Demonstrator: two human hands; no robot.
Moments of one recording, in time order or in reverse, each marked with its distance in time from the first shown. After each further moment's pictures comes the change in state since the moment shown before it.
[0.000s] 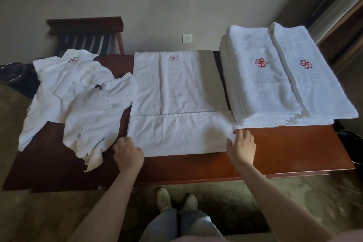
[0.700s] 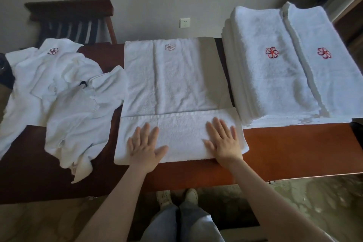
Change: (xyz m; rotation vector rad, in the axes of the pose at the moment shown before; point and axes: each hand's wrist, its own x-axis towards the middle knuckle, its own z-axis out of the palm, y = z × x) left_hand 0.034 0.022 0.055 0.209 -0.342 0.470; right_hand 0.026 -0.016 0.052 -0.239 -0.364 -0.437
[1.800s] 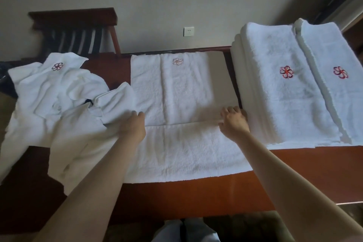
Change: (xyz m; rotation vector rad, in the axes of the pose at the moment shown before) left_hand 0.095 -0.025 -0.137 0.176 0.093 -0.117; right_hand 0.116 -0.008 -0.093 0.013 0.045 0.145
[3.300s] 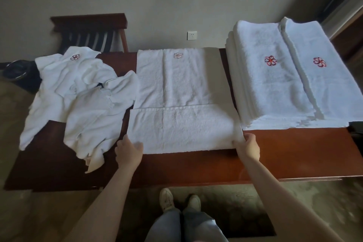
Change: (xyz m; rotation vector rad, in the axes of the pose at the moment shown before) left_hand -0.139 -0.003 0.094 -0.665 0.092 -0.459; right_hand -0.137 0.053 0.058 0.793 0.093 0.632
